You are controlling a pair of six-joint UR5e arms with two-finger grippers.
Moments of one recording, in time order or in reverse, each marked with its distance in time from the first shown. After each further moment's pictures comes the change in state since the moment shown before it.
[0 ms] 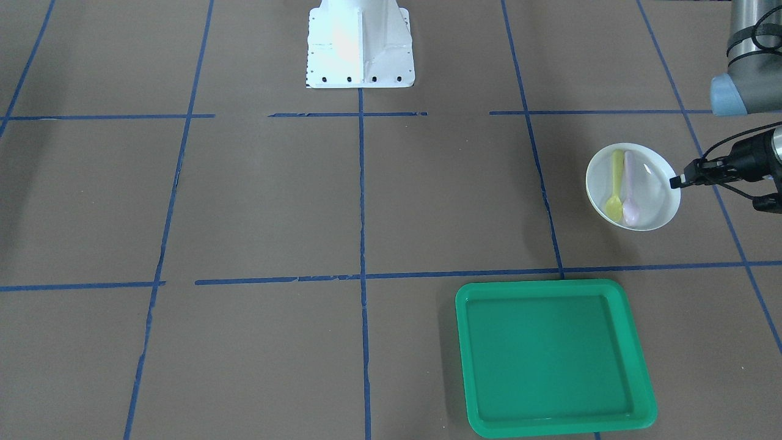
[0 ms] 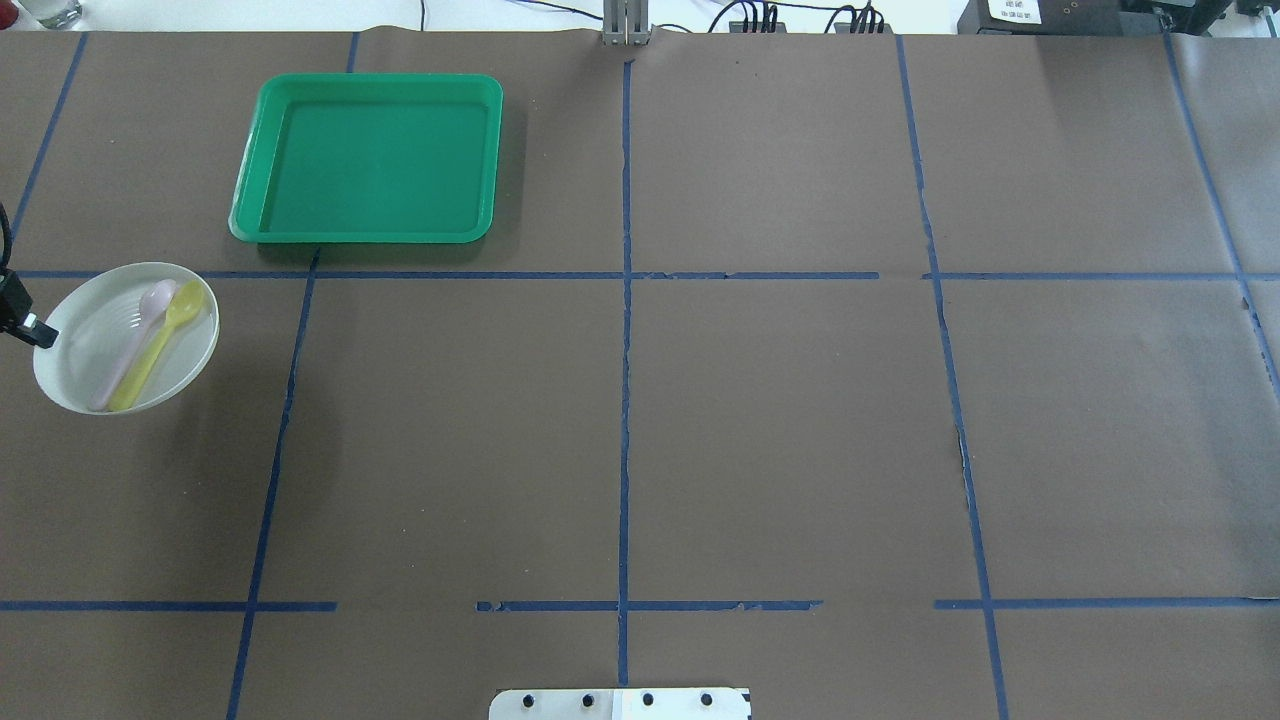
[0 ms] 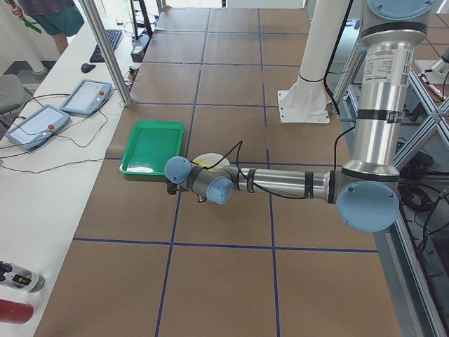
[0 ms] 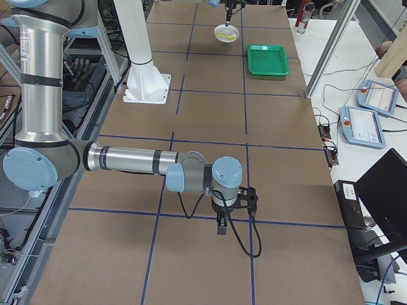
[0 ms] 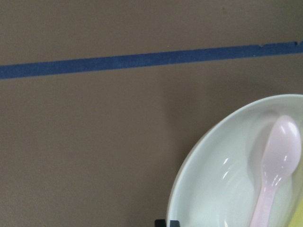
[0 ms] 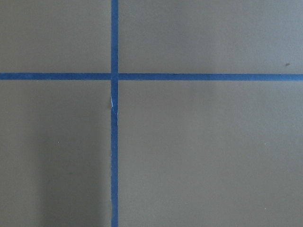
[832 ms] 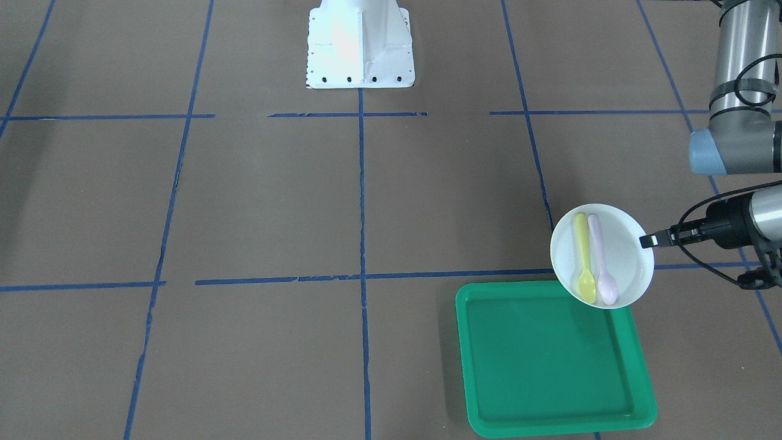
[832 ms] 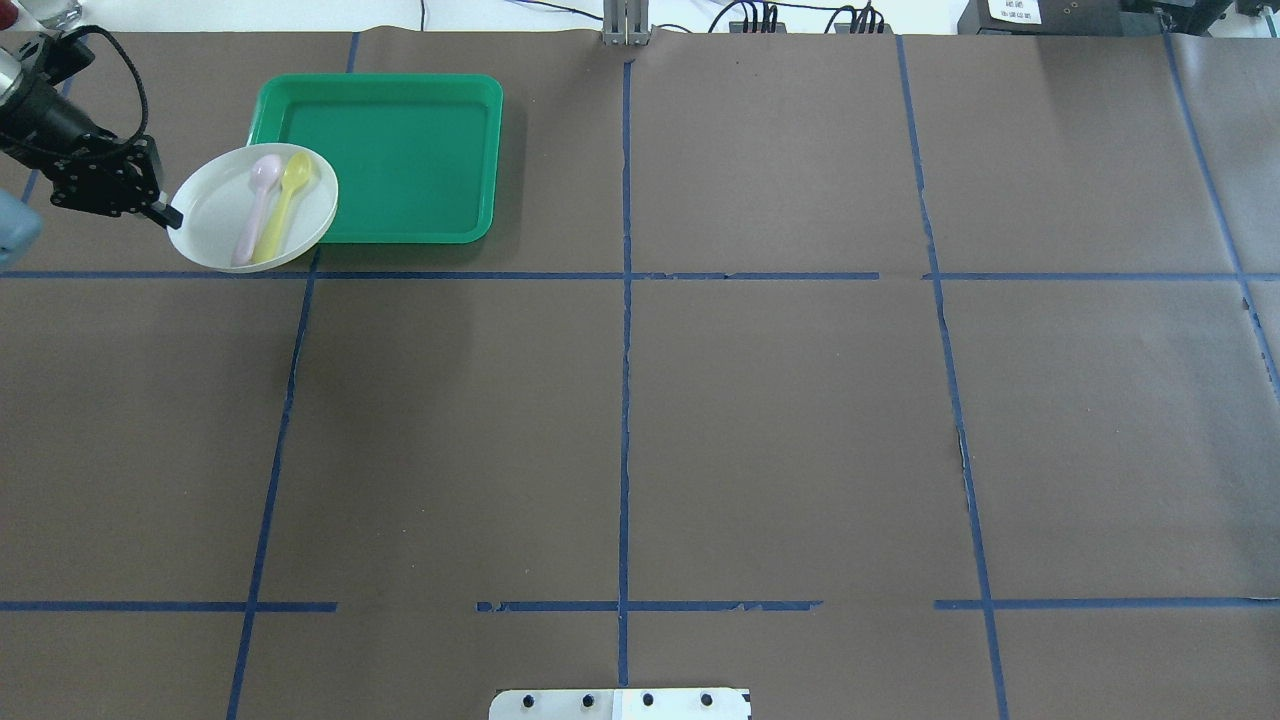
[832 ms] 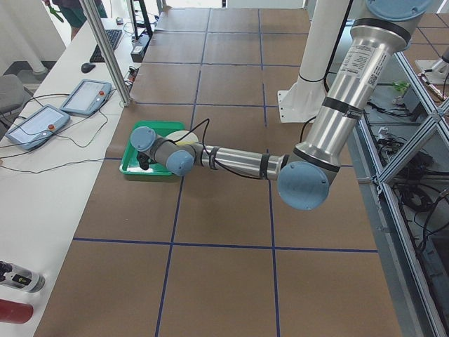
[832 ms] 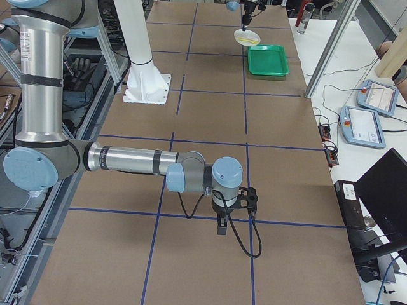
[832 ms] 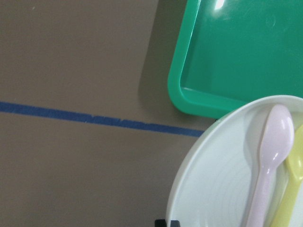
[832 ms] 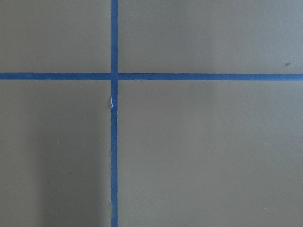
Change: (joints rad) left arm 0.040 -0.356 0.267 -0.094 0.040 -0.385; right arm 0.000 0.000 0.000 0.000 0.000 0.000
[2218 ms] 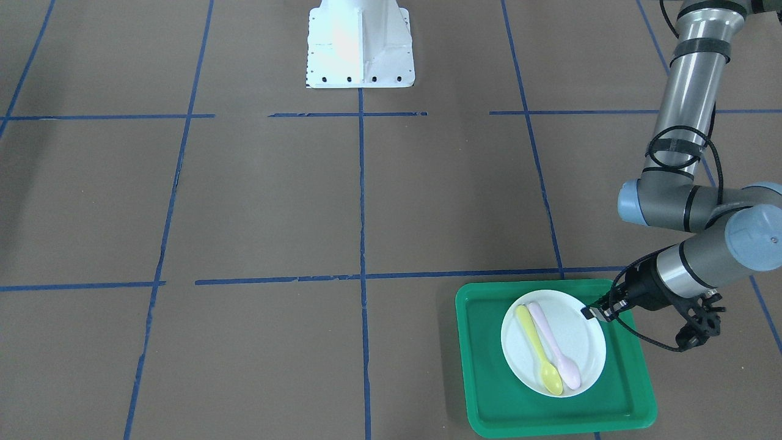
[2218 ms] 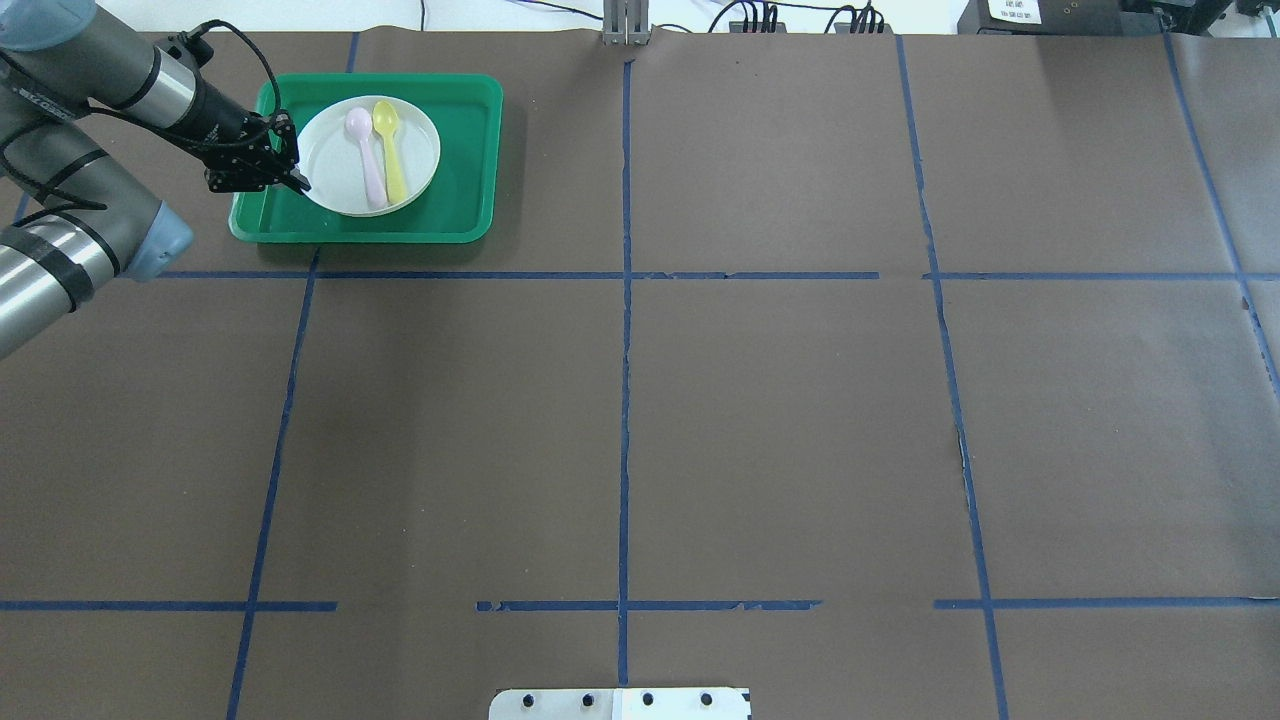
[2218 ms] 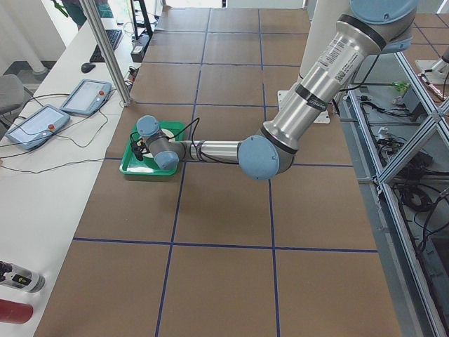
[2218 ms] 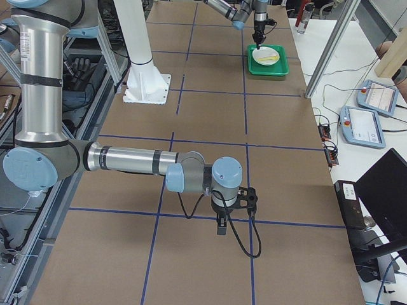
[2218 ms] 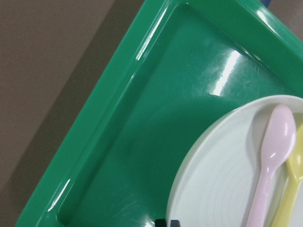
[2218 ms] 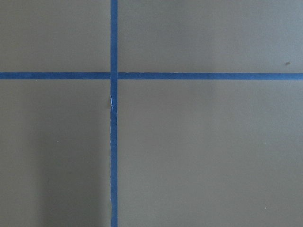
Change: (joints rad) left arm 0.135 -0.214 0.341 -0.507 0.290 -0.612; right arm 0.000 -0.001 0.000 0.000 0.000 0.000
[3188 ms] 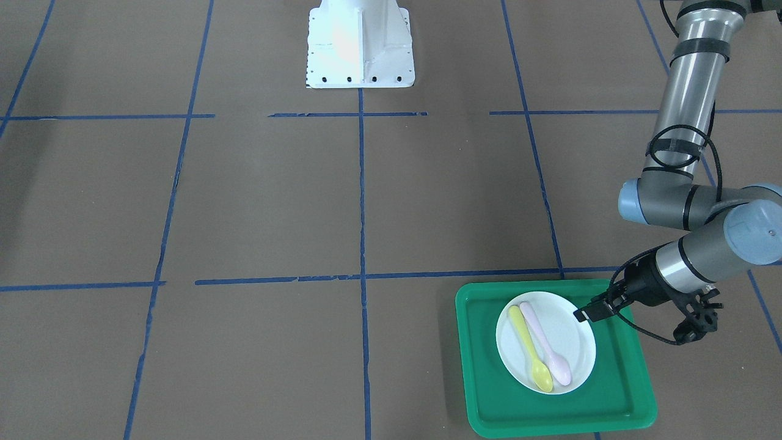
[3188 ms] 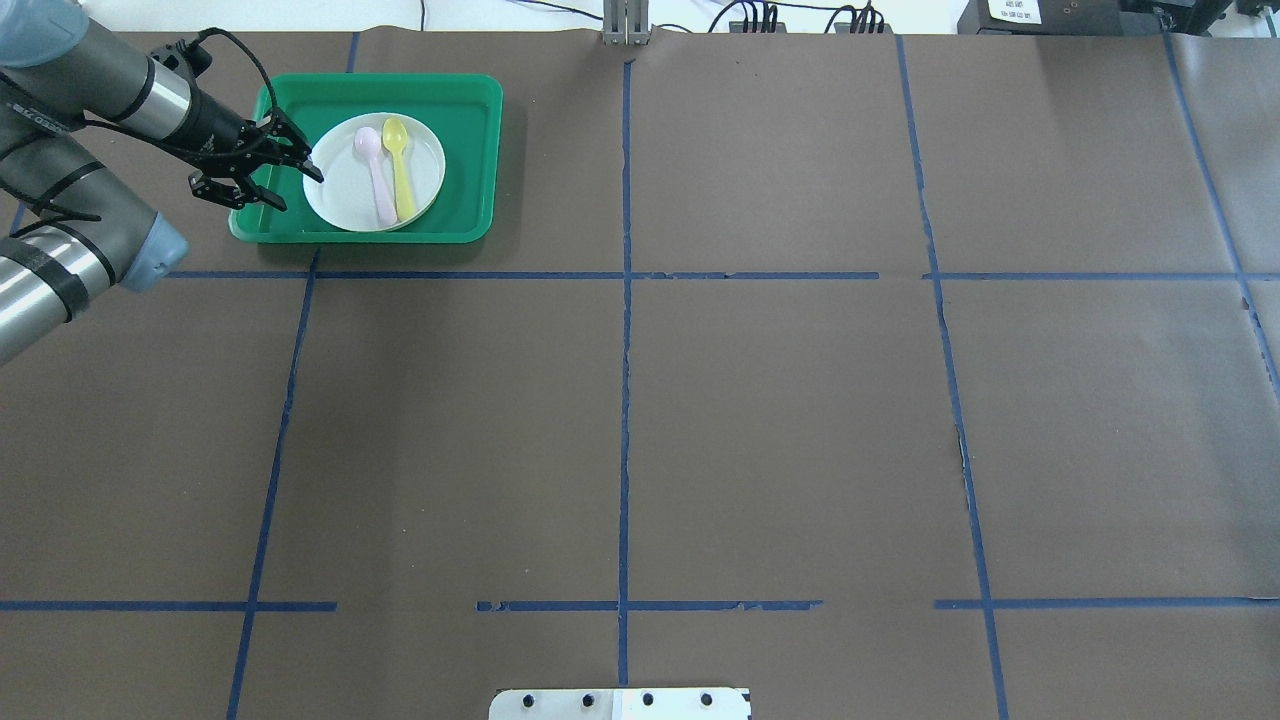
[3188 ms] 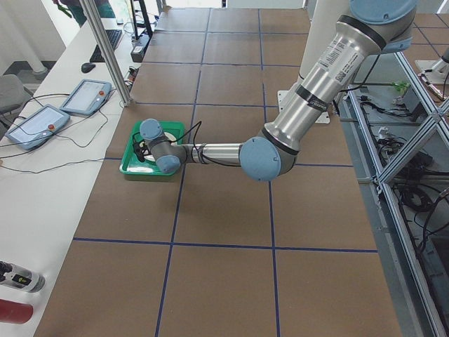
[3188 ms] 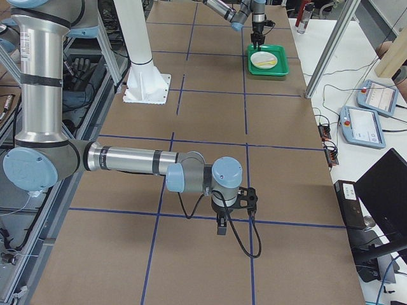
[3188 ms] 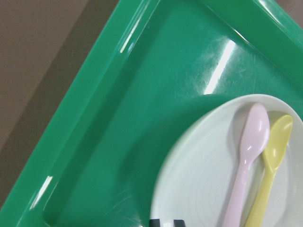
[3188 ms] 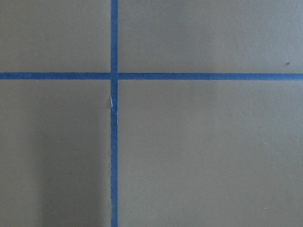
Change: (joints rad) left arm 0.004 0.016 0.008 -0.070 0.001 0.001; right arm 0.000 0.001 0.000 0.000 0.000 0.000
